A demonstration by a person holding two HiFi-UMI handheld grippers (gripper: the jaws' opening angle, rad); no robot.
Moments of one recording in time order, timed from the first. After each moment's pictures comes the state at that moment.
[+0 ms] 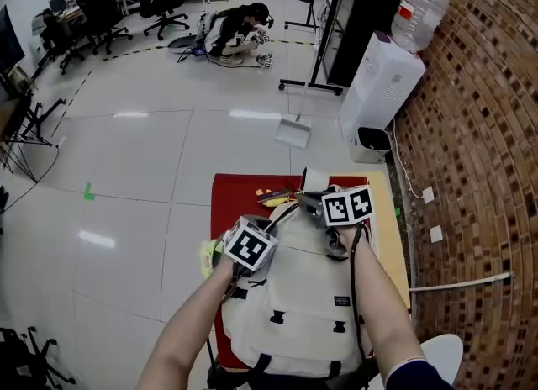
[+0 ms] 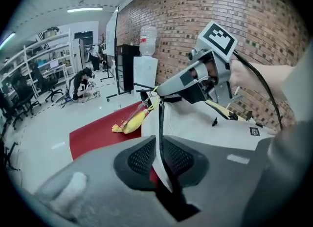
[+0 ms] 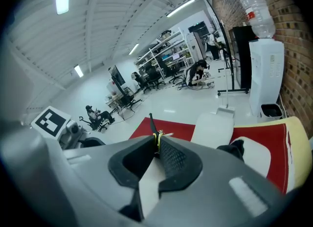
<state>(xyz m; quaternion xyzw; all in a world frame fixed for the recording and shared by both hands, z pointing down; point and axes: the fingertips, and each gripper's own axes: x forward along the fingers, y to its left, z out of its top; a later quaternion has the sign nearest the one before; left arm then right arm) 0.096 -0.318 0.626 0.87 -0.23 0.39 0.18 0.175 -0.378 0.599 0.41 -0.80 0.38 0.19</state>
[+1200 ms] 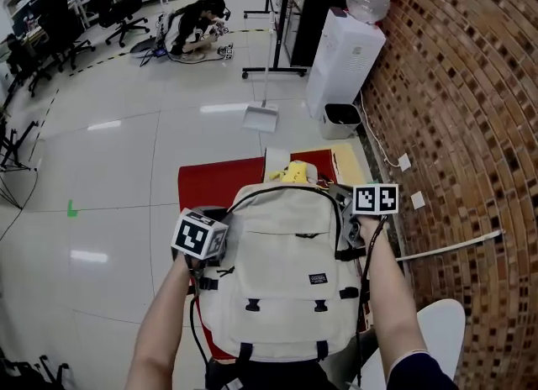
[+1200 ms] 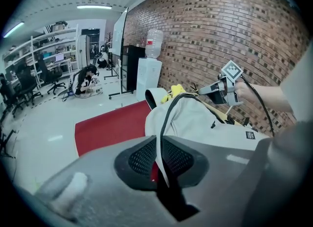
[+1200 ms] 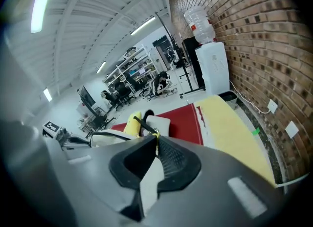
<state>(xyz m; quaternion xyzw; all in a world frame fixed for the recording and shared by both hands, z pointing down) 0.070 -0.314 0.611 0.87 -0.24 0.36 0.22 0.357 -0.297 0.614 0.57 -0.69 0.43 0.12</state>
